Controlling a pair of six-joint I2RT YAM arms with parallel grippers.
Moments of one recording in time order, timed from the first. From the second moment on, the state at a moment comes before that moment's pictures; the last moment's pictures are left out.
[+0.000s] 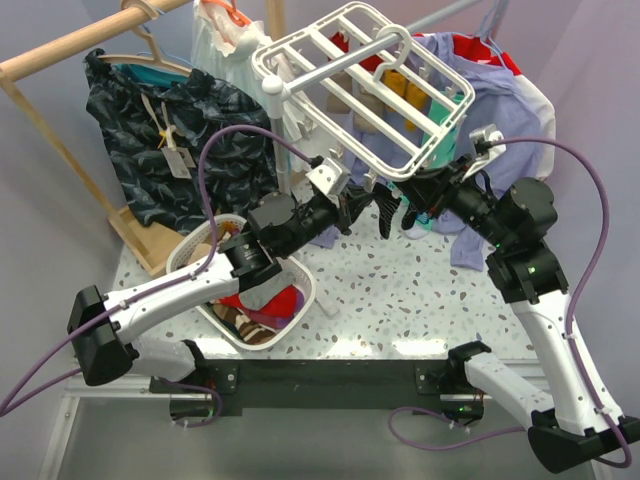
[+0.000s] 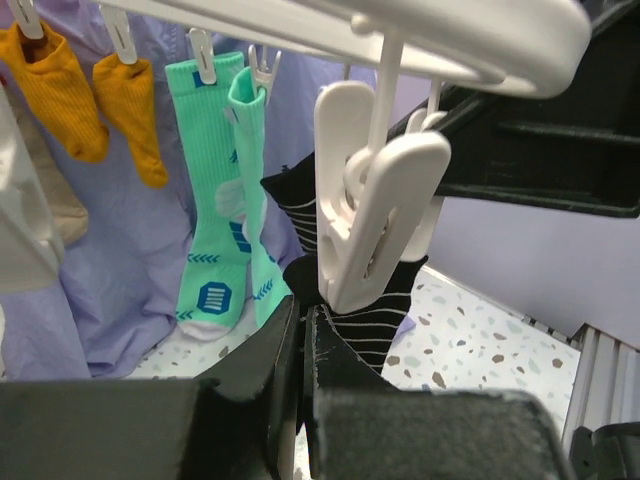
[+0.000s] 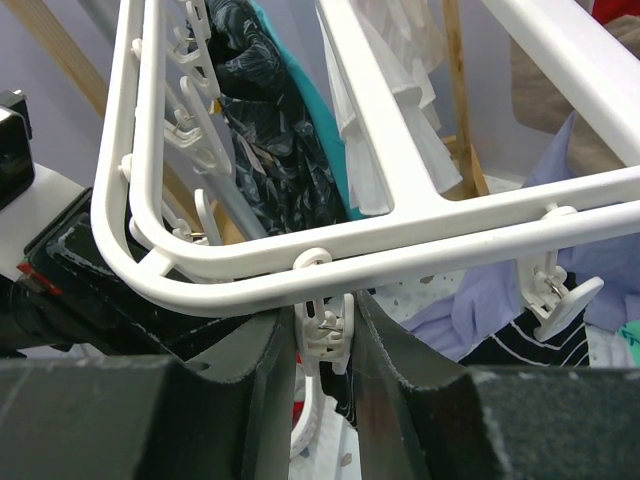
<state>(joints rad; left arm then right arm) -0.98 1.33 1.14 0.33 -0.07 -0.10 0.30 0.88 1.17 -0.20 -0.44 0.38</state>
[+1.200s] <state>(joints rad) -0.99 1.35 1.18 0.39 -0.06 -0.18 0.30 0.87 1.15 -0.21 -0.43 0.37</state>
